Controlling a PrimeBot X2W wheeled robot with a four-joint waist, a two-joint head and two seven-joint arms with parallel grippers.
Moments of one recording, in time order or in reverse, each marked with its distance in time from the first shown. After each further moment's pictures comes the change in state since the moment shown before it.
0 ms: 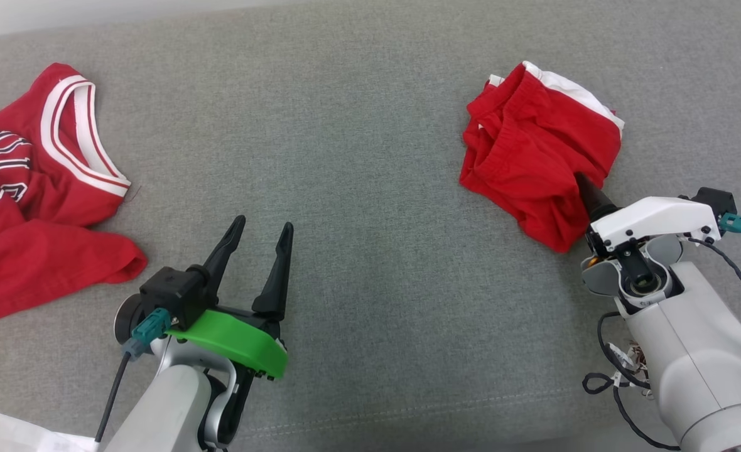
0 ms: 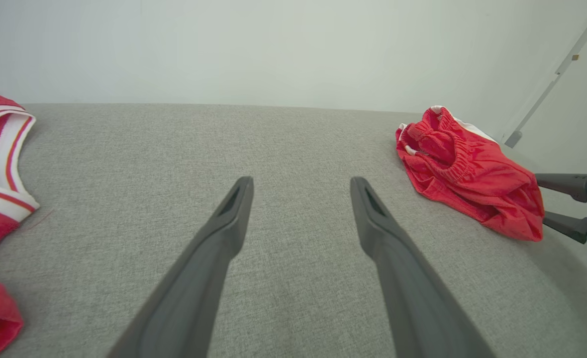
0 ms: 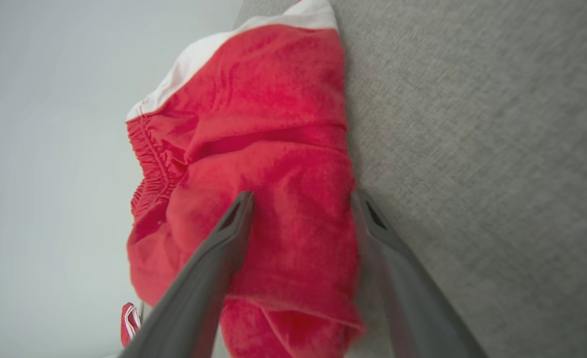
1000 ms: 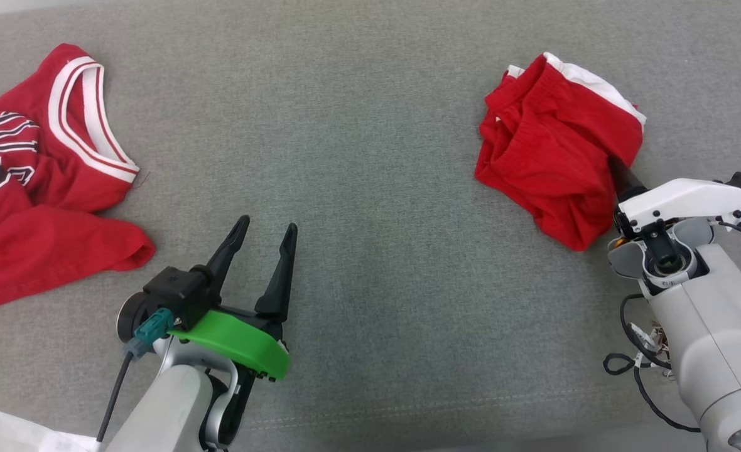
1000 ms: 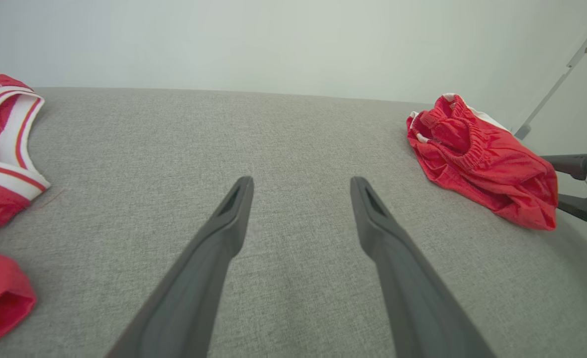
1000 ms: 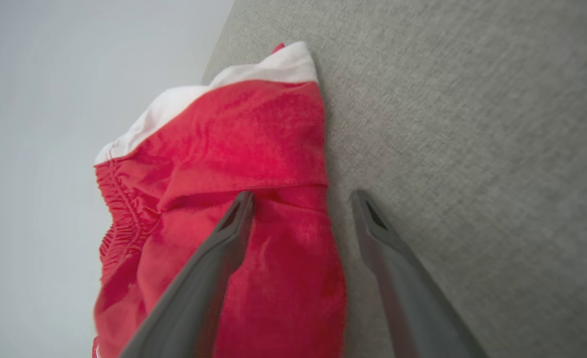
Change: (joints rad) left arm -0.002 0.000 -0.004 -0.001 0.006 -0.010 0.000; right arm -0.059 -0.046 -0.016 0.058 -0.010 -0.033 -0.032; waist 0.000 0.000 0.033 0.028
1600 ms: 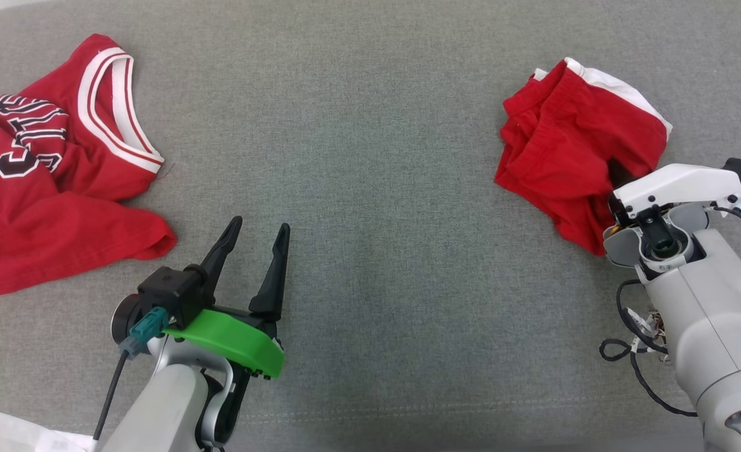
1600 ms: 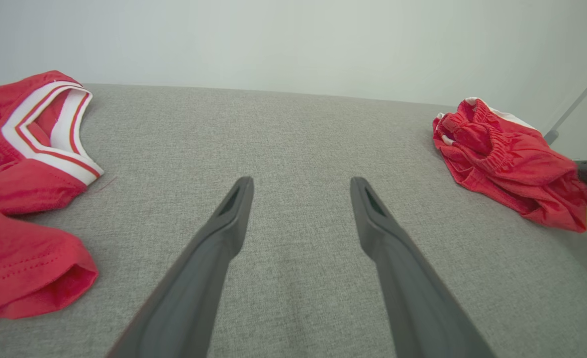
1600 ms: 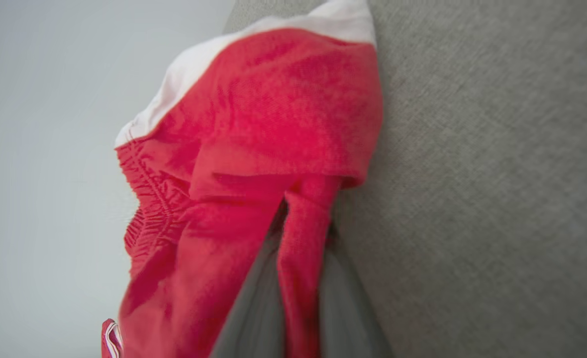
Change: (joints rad) left arm -0.001 -0.001 0.014 0.018 0.001 0.000 0.000; right arm -0.064 0.008 0.006 0.060 0.000 -0.017 0.032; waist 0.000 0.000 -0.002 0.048
